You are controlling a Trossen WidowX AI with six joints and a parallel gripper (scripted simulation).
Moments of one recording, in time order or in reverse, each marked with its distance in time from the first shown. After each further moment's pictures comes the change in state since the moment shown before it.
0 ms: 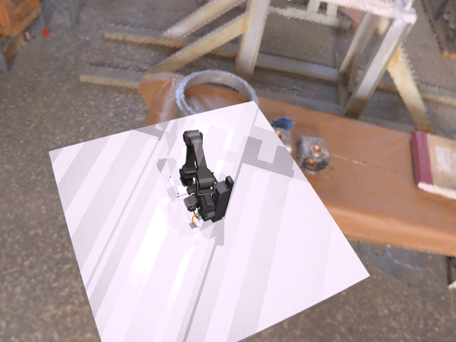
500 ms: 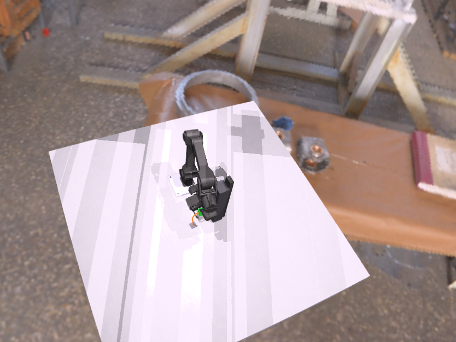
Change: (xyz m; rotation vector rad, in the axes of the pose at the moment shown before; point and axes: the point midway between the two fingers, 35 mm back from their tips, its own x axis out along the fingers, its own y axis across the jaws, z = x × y) arm 0.006 -0.001 -0.011 0.000 0.001 0.002
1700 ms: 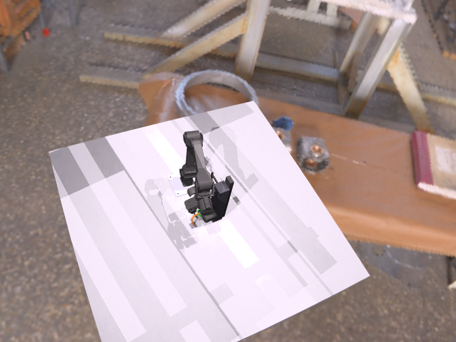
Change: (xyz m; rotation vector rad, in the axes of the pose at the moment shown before) arm 0.006 0.002 0.003 -0.022 0.068 -0.007
